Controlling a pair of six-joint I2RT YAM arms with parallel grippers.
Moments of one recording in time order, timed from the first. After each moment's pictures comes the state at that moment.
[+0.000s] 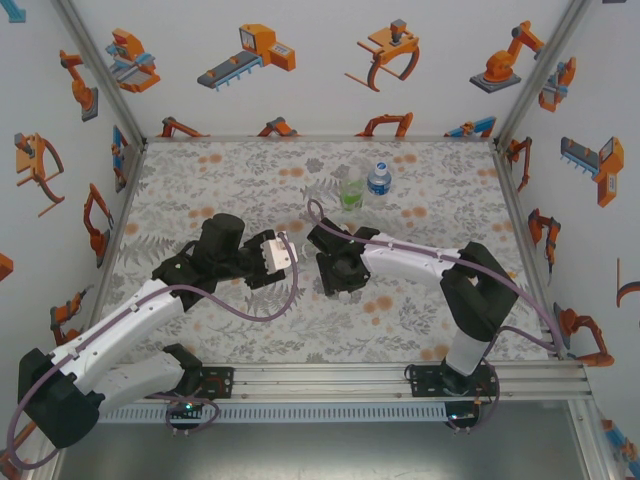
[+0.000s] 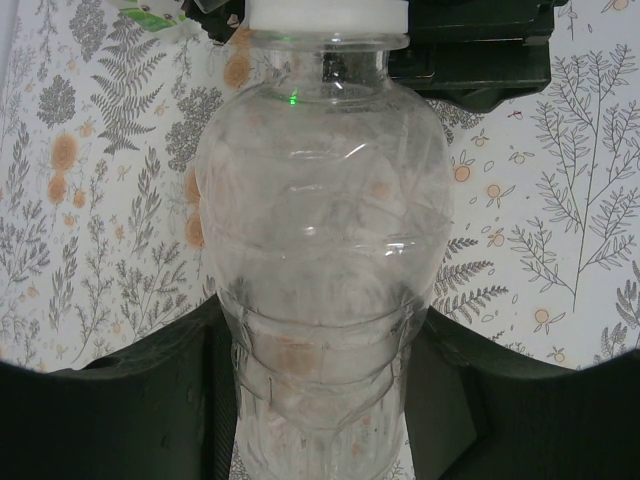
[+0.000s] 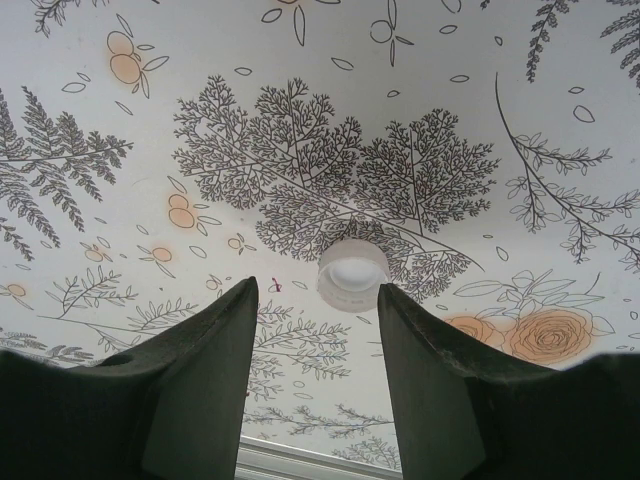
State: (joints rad) left arm -0.71 1.00 0.79 -0.41 0.29 0.71; right arm 0.89 1.74 1.15 -0.69 0.07 0.59
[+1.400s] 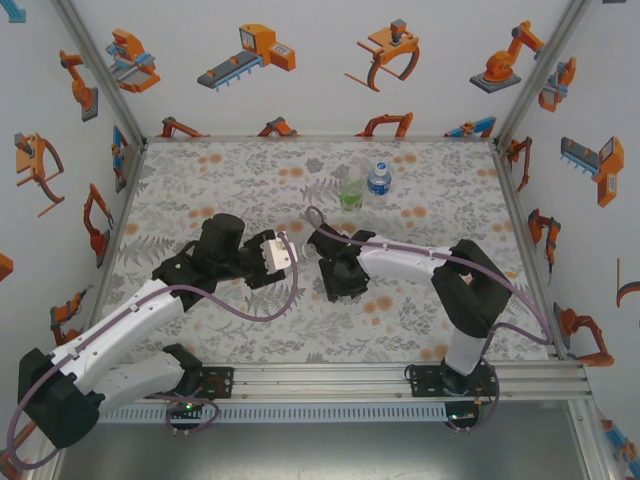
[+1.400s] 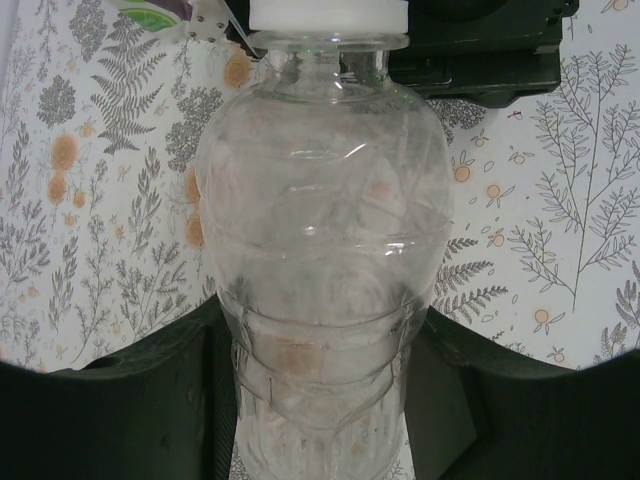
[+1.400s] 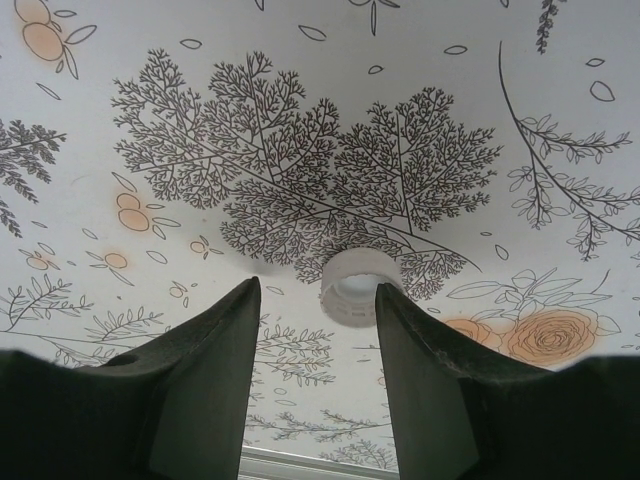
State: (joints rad) left arm -0.71 1.00 0.79 -0.41 0.29 0.71; right arm 0.90 1.78 1.13 -0.70 0.07 0.59
